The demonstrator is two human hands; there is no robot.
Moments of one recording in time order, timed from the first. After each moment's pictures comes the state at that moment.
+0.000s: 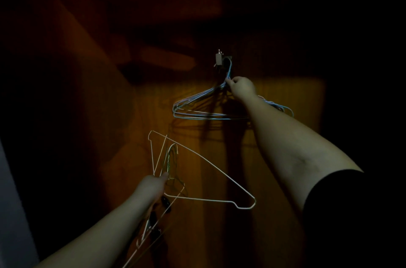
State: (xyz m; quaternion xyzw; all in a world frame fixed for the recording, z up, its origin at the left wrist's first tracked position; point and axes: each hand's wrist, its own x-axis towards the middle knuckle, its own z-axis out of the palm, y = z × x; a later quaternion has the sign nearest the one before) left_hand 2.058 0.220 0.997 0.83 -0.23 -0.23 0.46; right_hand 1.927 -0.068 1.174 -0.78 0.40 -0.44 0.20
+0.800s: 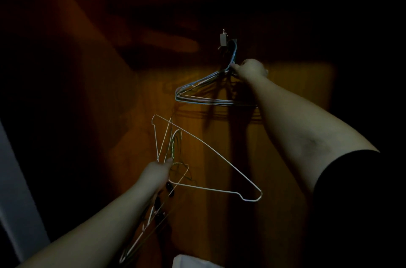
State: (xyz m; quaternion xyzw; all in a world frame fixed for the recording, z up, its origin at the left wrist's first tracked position) left_hand 2.066 0.213 0.982 0.83 -0.26 -0.21 0.45; right_hand 1.919 -0.070 1.180 -0.77 0.47 -0.41 0.13
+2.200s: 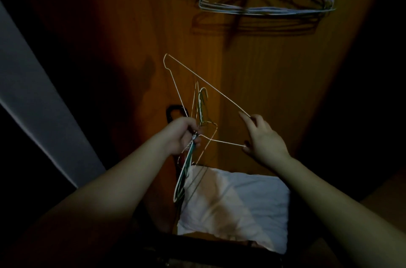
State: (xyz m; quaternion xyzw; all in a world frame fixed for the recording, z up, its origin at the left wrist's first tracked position) left_hand 2.118 0.297 0.888 0.56 -0.25 -0.62 0.49; right_hand 1.889 0.220 0.863 -0.89 0.43 -0.15 -0.01
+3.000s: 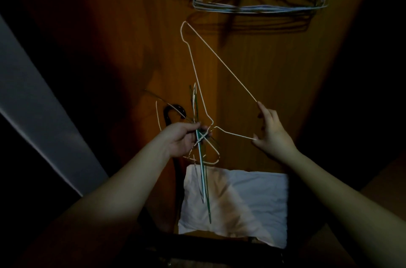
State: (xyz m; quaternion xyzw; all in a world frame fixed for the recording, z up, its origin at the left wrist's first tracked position) left_hand 2.108 0.301 0.883 0.50 -0.21 -0.65 0.54; right_hand 1.862 0.198 0.850 -0.86 0.41 -0.29 0.13
